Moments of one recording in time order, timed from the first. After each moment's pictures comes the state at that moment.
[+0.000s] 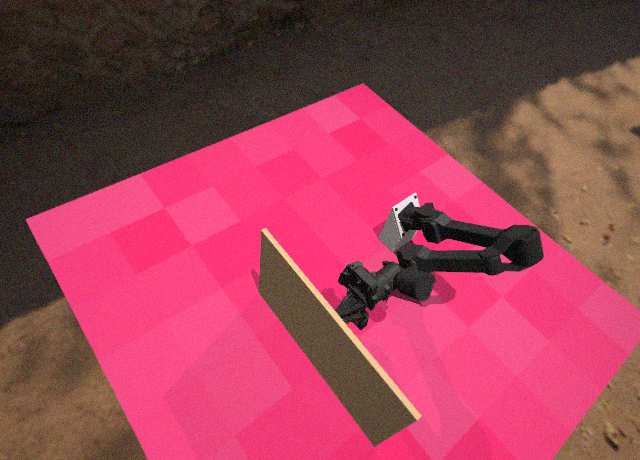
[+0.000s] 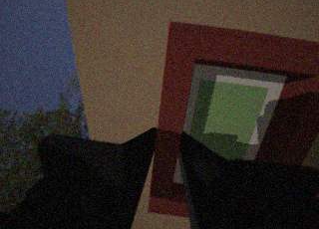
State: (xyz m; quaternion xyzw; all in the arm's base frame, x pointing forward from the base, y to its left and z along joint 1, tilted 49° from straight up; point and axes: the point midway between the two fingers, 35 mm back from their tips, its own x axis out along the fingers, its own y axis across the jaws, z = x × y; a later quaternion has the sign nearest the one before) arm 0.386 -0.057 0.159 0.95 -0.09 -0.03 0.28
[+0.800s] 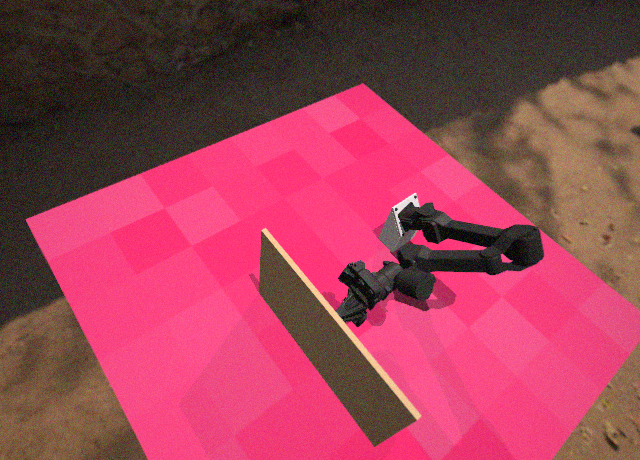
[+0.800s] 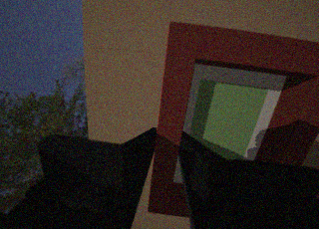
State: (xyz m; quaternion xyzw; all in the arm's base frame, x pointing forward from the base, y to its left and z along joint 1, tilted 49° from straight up) arm 0.386 -0.057 0.160 0.93 -0.09 -0.03 0.34
